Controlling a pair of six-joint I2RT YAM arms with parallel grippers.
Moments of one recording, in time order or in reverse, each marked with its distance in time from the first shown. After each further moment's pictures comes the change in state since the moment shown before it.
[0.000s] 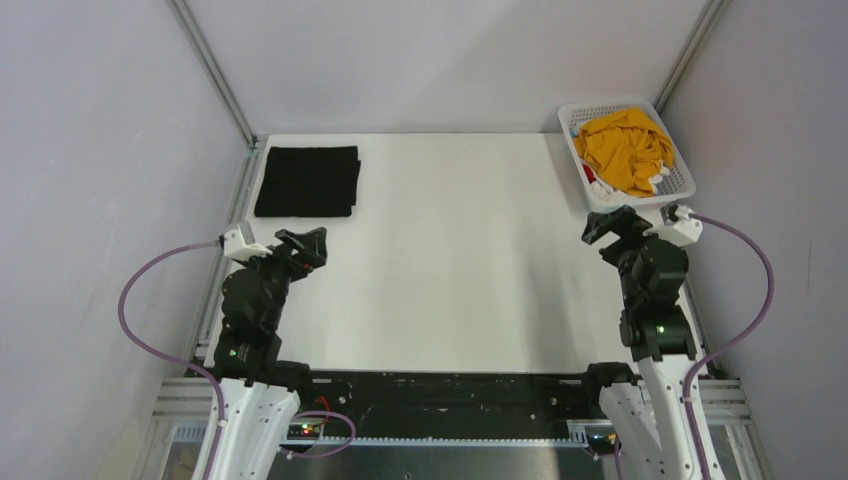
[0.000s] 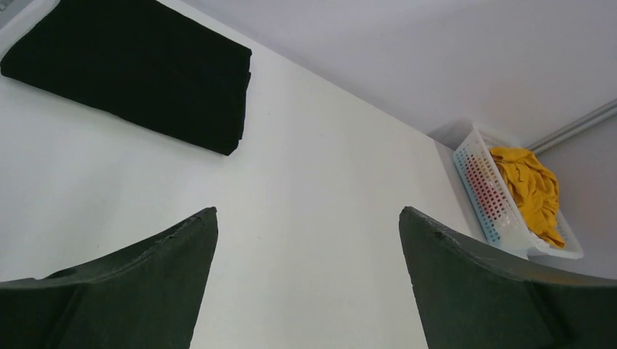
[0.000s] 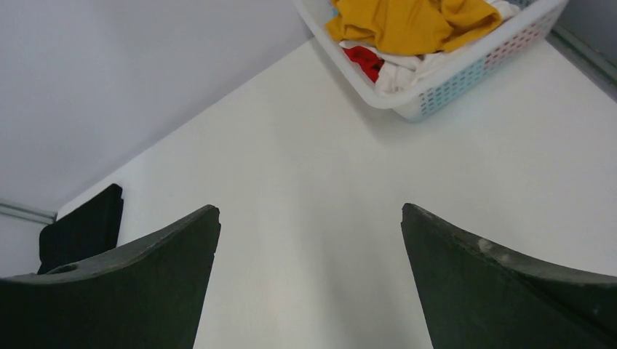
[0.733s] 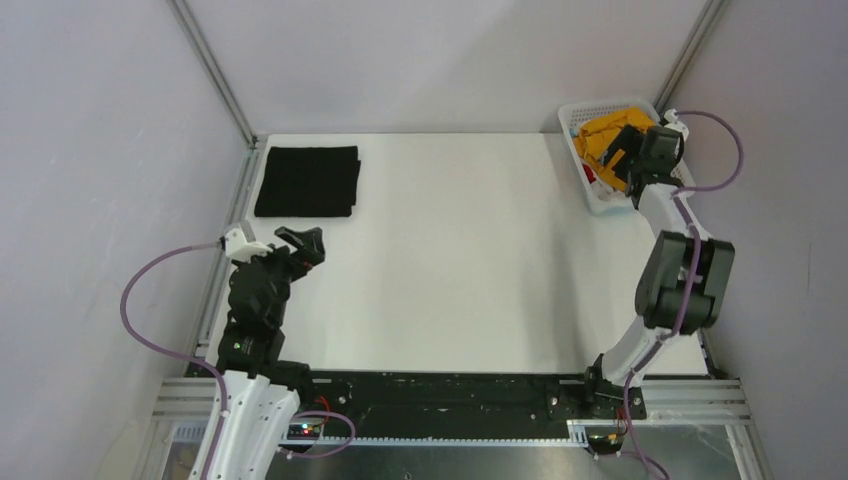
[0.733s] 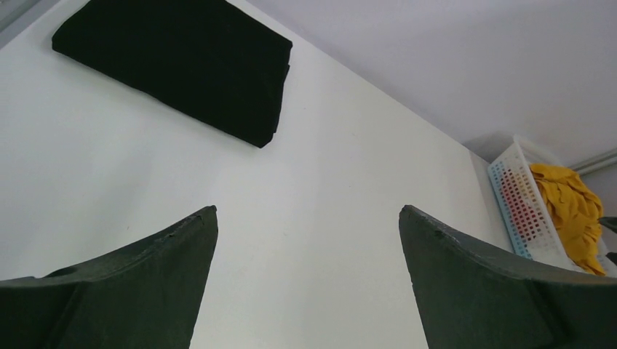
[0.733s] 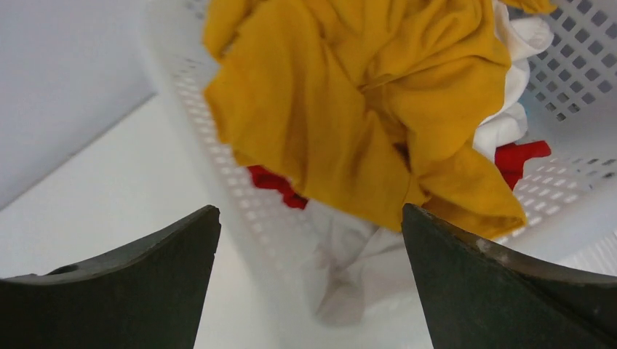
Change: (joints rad) left arm 0.000 0.039 -0.022 0.000 -0.087 -0.021; right arm -0.256 1.149 0.616 0.270 -0.185 -0.142
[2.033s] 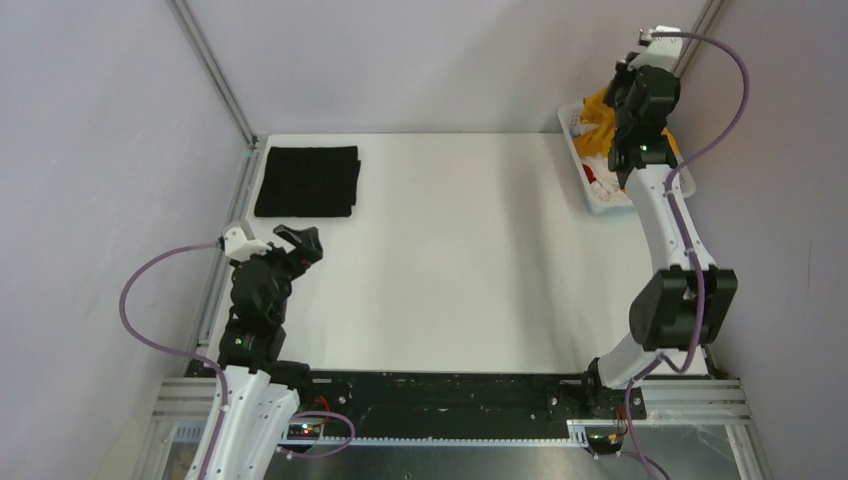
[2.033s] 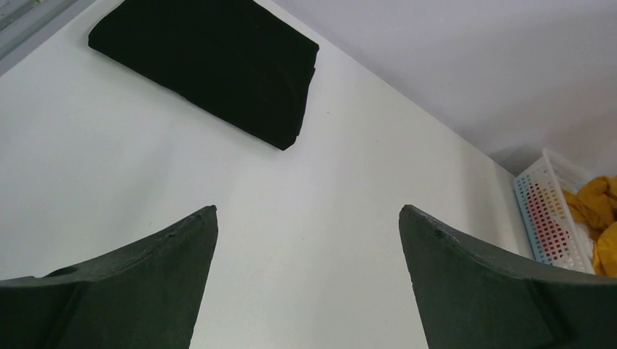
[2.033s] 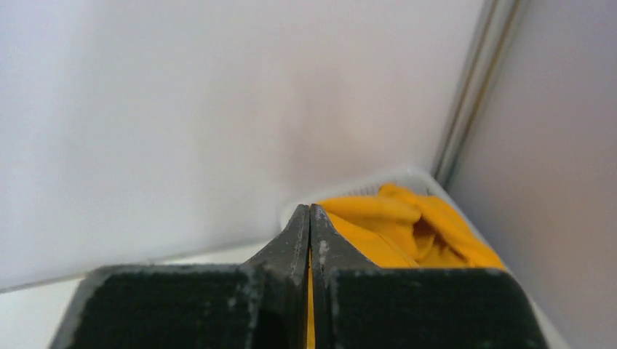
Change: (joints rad) left arm 0.000 0.048 0.000 0.000 -0.070 0.002; right arm 0.190 -0.006 0.325 0.120 0.167 -0.343
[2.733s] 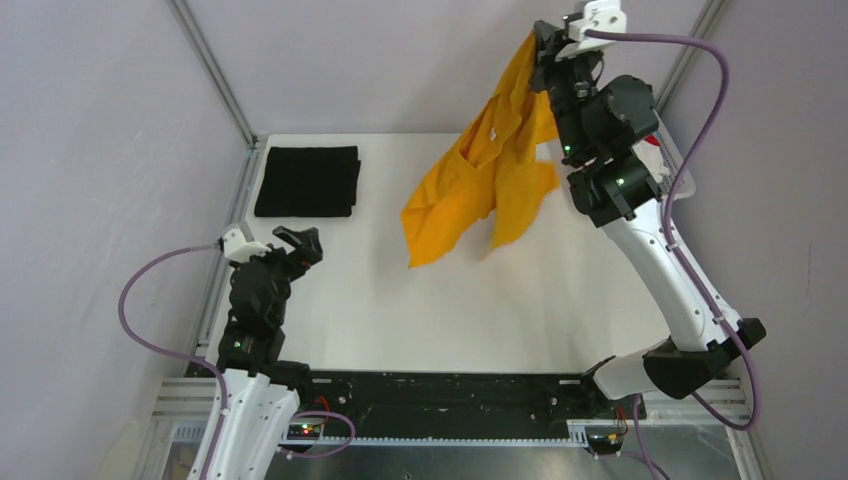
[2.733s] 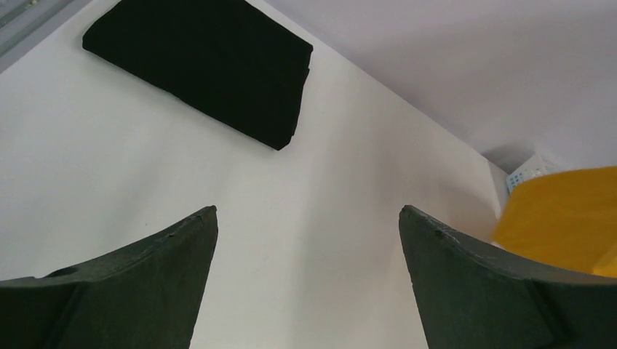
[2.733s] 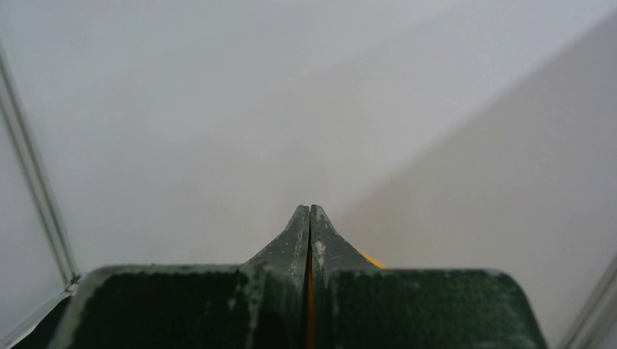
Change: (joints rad) left arm 0.000 -0.031 0.000 -0.008 0.010 0.000; right arm 0.588 -0.259 0.208 0.010 0.118 -0.294
